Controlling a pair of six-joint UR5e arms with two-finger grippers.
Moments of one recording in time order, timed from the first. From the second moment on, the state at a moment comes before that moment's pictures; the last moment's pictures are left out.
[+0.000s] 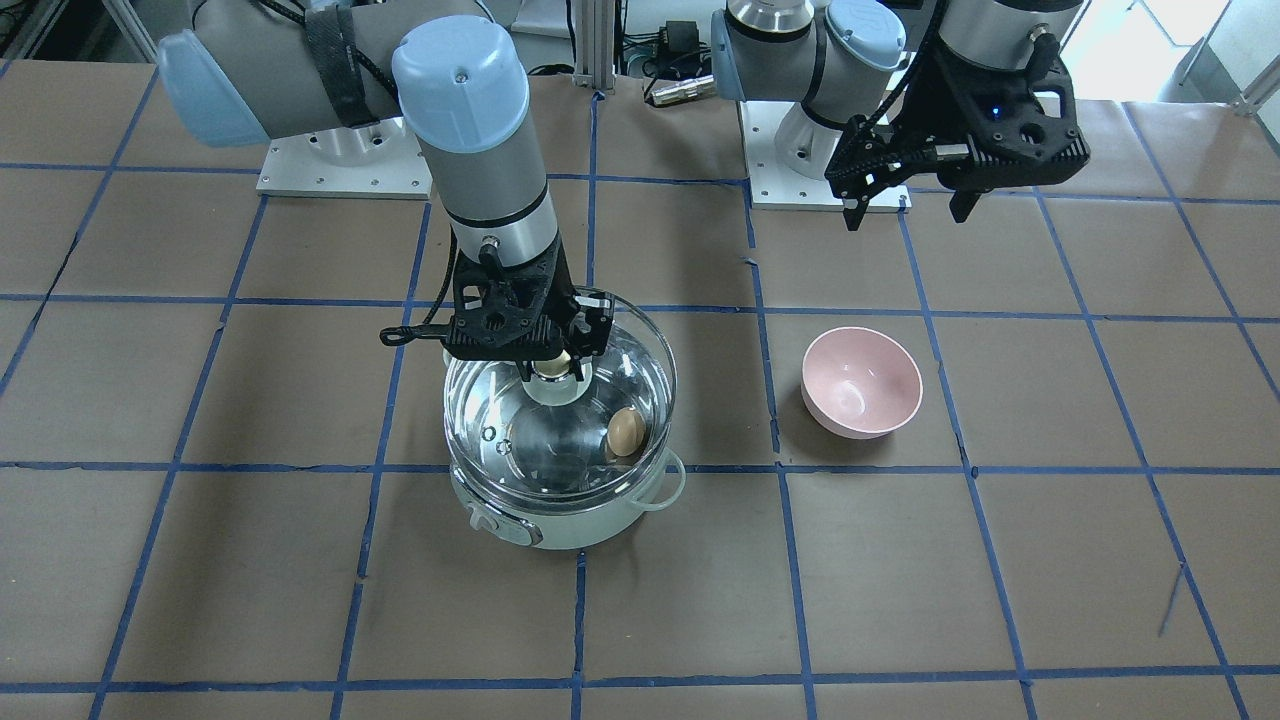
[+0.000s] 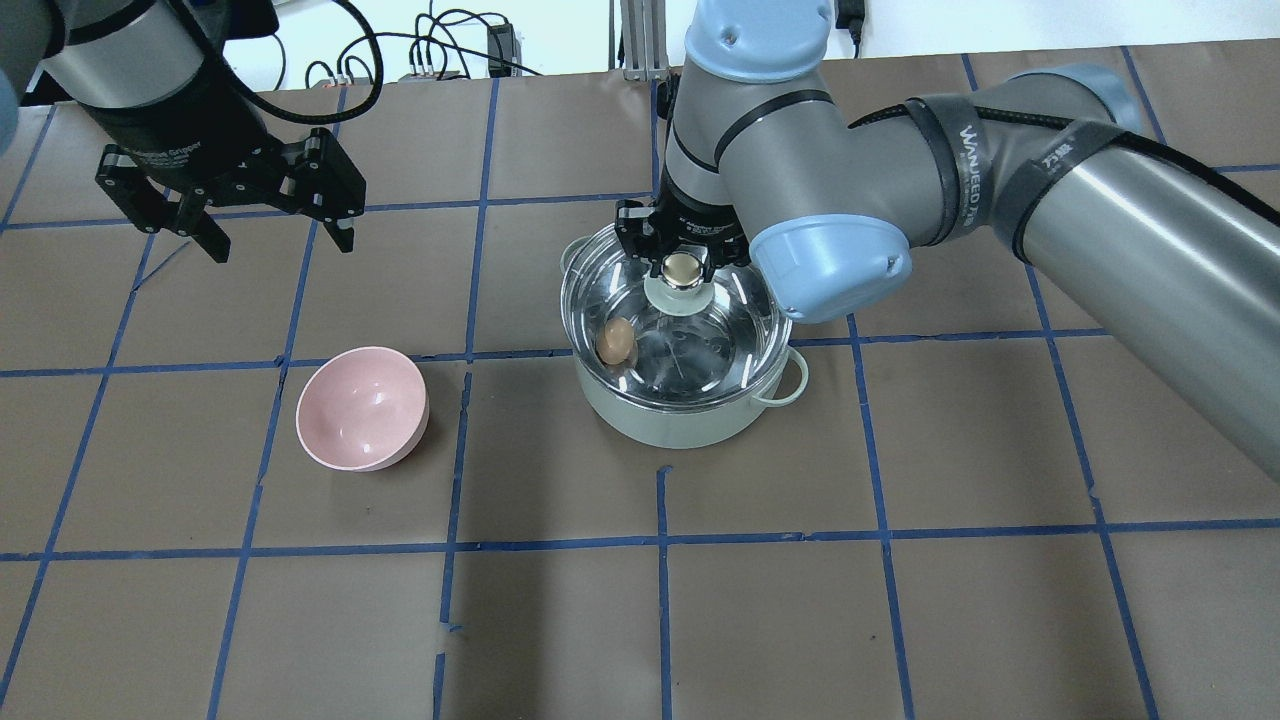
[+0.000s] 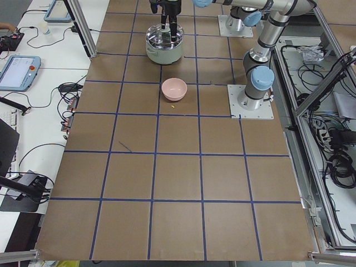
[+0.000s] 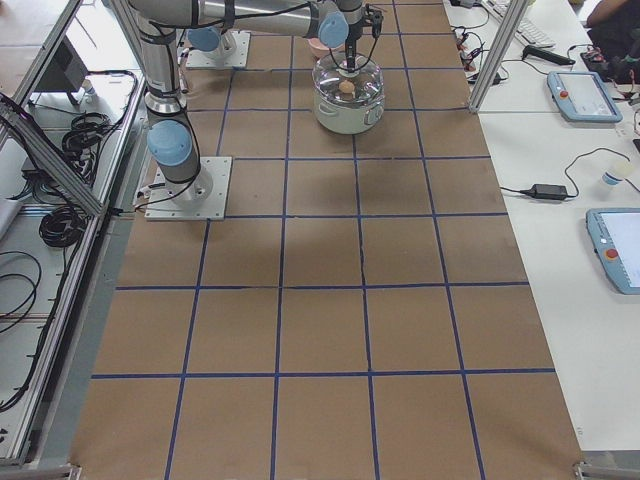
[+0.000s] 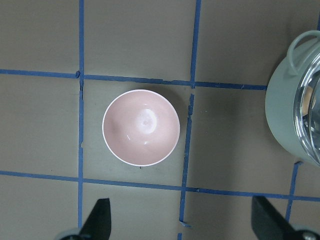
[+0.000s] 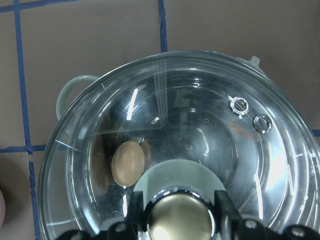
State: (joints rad) left arm -1.55 -1.53 -1.51 -1.68 1.63 -0.06; right arm 1.89 -1.34 1.64 -2.04 -1.48 0.39
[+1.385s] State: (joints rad) left arm -1.56 -1.53 -1.52 -1.68 1.63 -0.06; right arm 1.89 -1.34 1.64 -2.05 -1.49 0.39
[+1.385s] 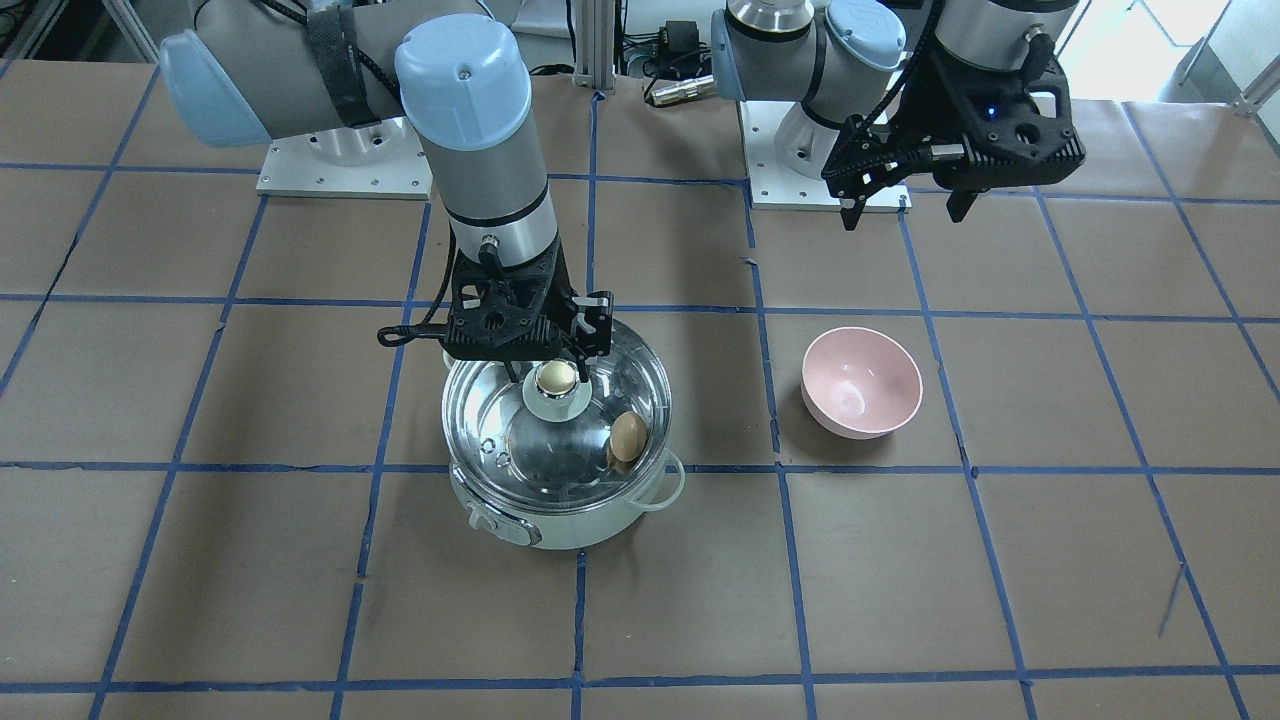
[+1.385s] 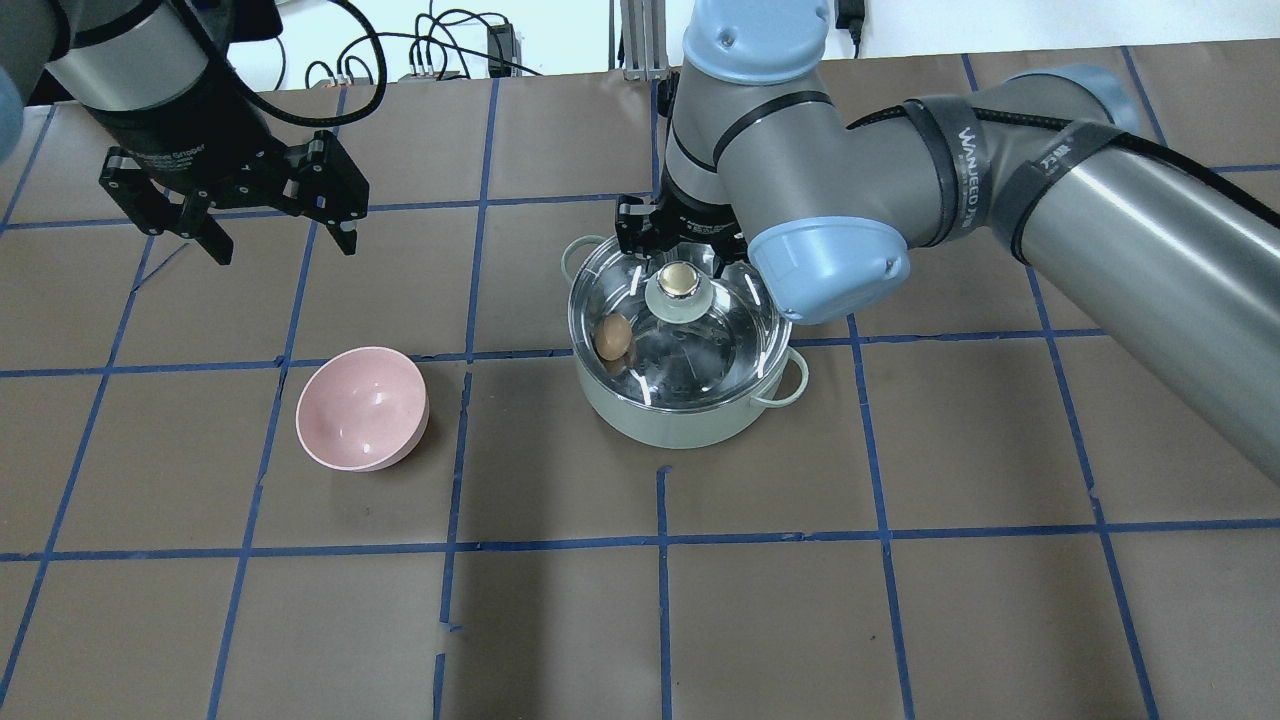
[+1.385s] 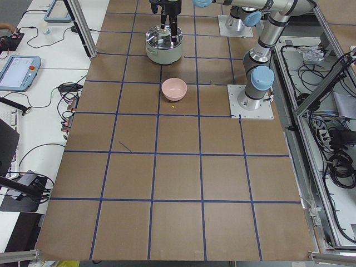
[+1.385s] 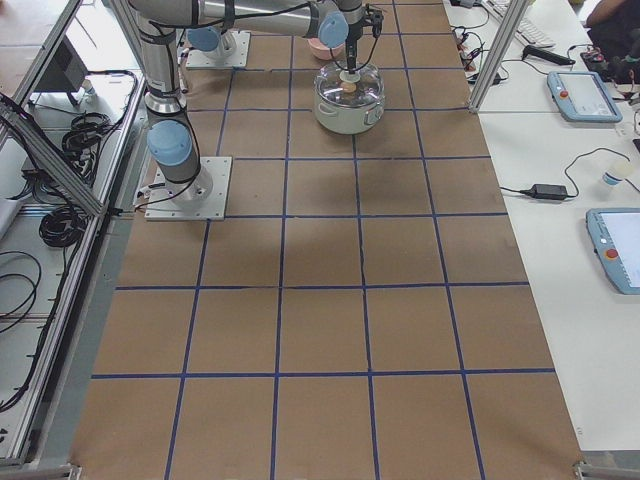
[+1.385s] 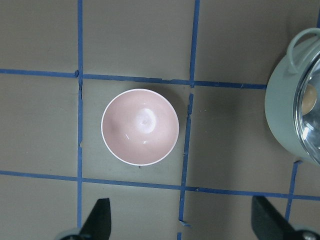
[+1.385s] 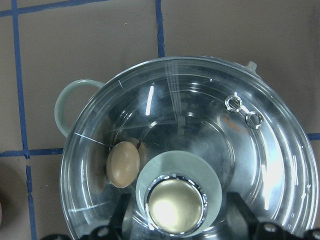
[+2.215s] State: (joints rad) left arm -1.56 -1.53 -1.52 -1.68 1.63 -0.06; right arm 1.77 -1.41 1.62 -2.04 -1.57 0.32
